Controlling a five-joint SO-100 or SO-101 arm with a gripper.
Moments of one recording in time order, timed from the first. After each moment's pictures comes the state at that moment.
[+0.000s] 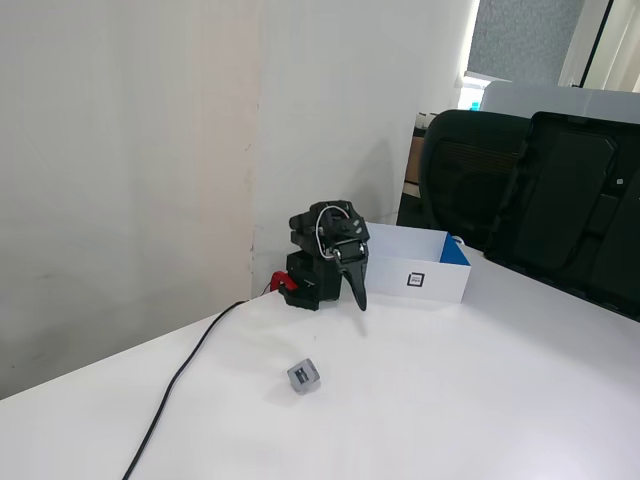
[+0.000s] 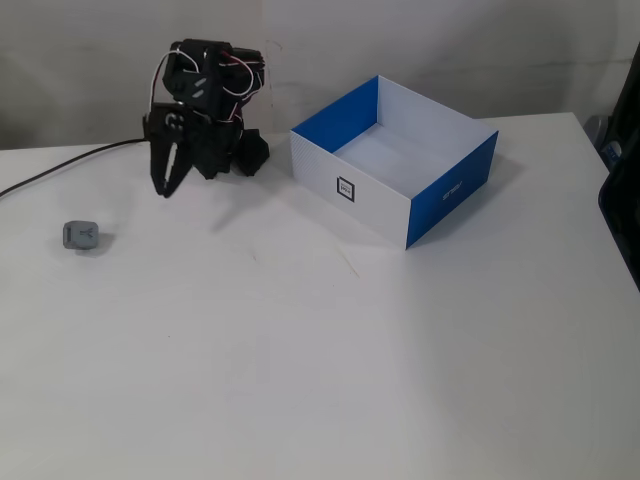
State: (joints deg) arm -26.5 194.2 158.3 73.6 18.2
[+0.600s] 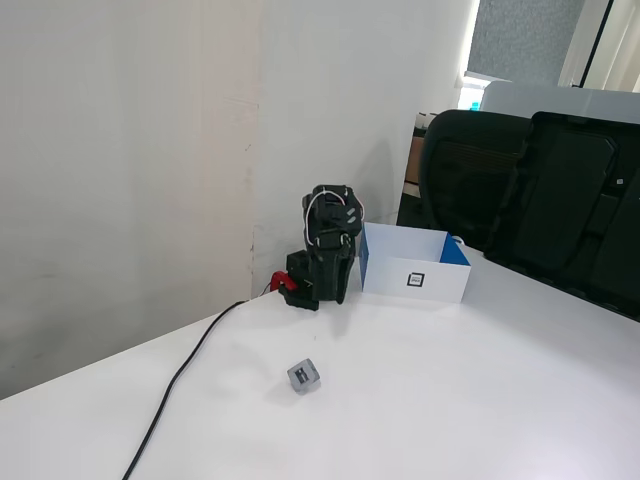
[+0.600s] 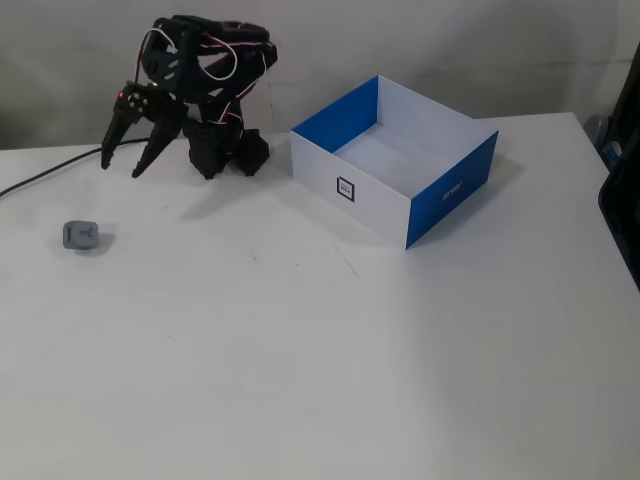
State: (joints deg) arm -40.3 170.3 143.1 75.3 25.3
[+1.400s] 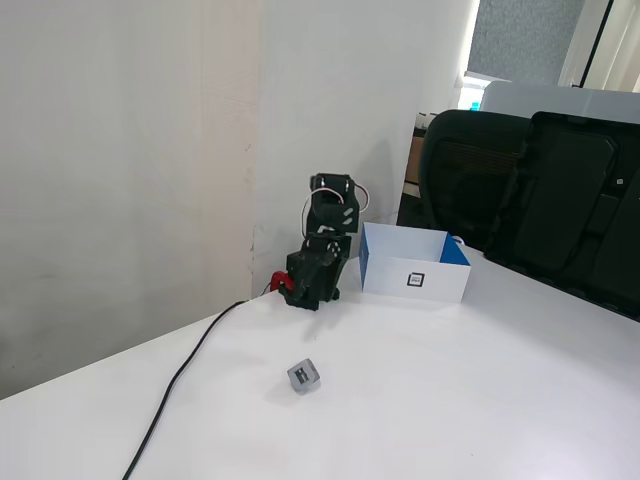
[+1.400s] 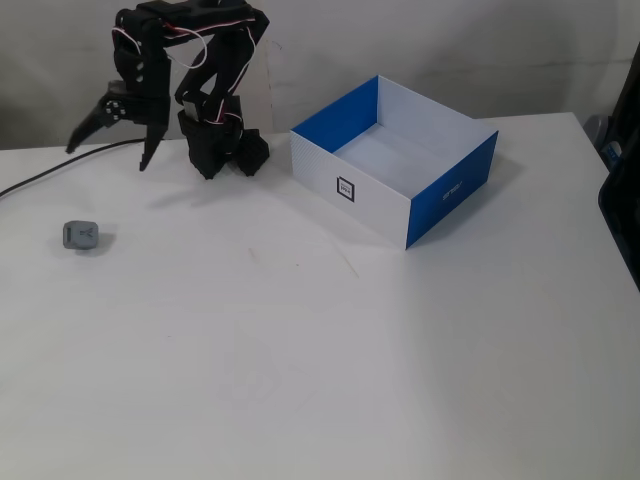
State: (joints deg) arm -47.1 145.3 126.7 88.8 31.1
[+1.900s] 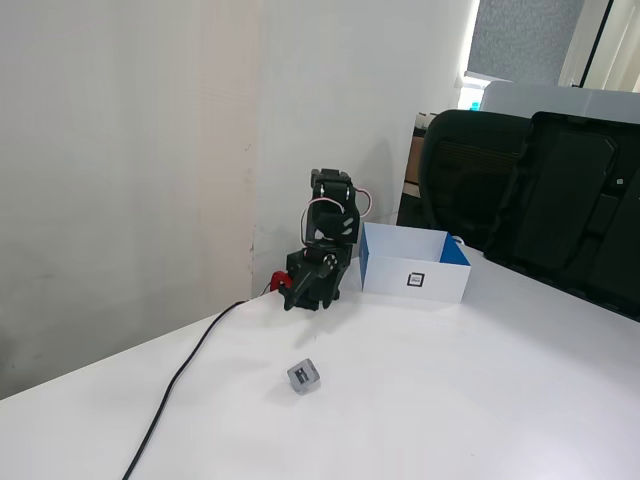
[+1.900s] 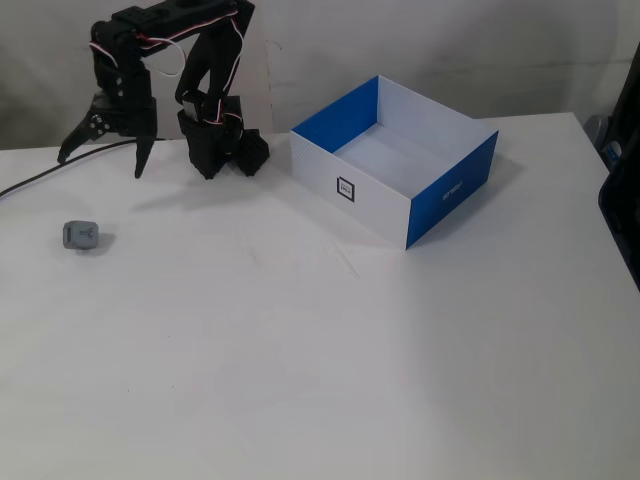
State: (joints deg) arm -47.3 128.6 118.8 88.7 35.6
